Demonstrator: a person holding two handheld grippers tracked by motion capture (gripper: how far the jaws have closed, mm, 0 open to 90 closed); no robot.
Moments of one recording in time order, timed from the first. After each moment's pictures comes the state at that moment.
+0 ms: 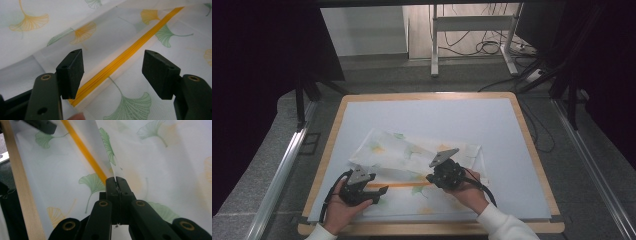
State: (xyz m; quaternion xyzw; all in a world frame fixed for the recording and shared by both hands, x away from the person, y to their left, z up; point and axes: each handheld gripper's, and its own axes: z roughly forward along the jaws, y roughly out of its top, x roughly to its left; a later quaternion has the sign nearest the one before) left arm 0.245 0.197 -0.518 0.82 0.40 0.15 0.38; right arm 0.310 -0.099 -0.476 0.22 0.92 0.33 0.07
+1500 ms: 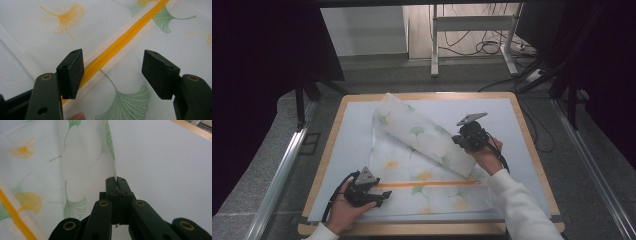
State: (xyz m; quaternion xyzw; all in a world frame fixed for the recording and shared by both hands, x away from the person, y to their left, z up) left arm 0.250 0.188 -0.530 0.84 0.39 0.12 0.35; right arm 0.406 -0.159 -0.445 0.33 0.87 0.33 0.15
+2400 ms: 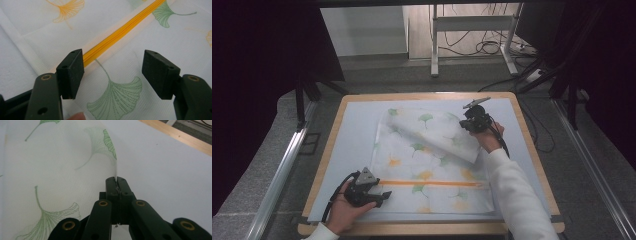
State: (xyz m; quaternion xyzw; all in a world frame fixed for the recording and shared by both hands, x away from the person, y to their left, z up) left arm 0.251 0.188 -0.531 0.85 0.39 0.12 0.34; right arm 0.482 -0.178 -0.460 0.37 0.86 0.31 0.18
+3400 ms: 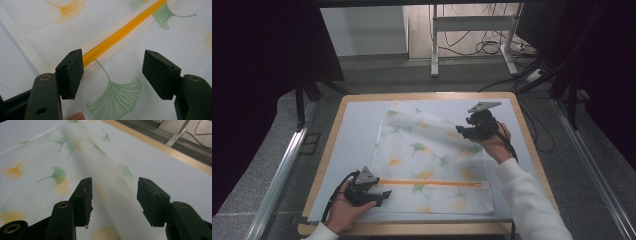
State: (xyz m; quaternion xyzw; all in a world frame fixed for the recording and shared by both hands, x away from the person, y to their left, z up) left arm 0.252 0.189 -0.530 0.84 0.39 0.12 0.35; right arm 0.427 -0.183 -0.423 0.34 0.84 0.37 0.20
